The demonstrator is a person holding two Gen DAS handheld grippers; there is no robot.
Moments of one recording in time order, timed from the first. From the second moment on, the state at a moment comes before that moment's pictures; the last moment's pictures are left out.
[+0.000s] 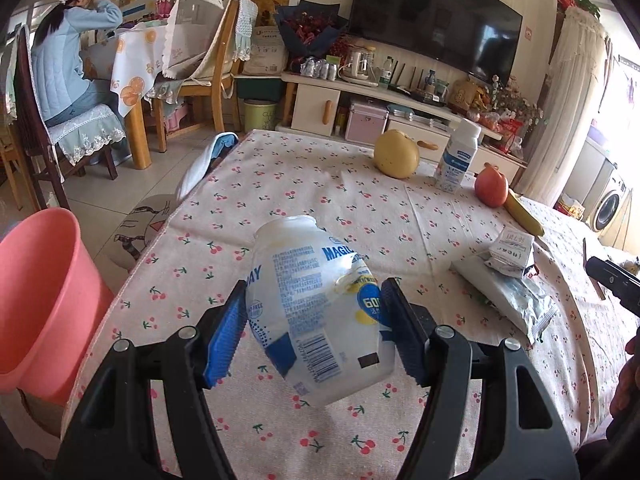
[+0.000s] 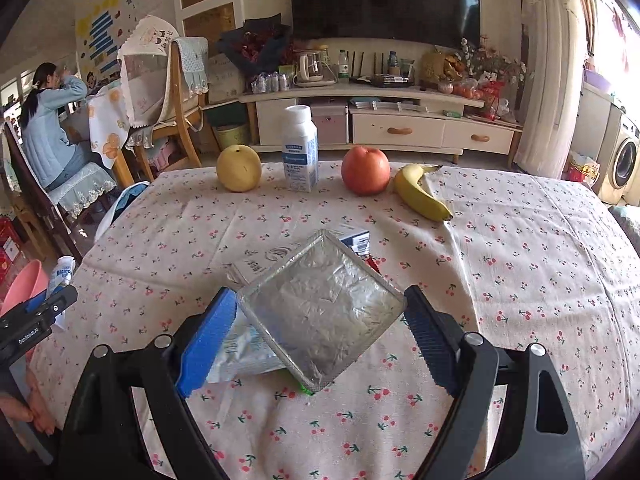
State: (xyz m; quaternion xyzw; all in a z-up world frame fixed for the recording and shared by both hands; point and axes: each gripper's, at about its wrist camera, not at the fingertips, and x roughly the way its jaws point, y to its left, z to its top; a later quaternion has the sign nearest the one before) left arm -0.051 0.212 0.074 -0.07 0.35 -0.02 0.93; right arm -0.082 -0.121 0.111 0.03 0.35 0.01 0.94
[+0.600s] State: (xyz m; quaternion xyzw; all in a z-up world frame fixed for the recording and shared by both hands) left arm -0.063 0.298 0.098 -0.12 0.30 0.07 0.94; right arm -0.065 0.029 0.127 0.00 0.35 0.15 0.92
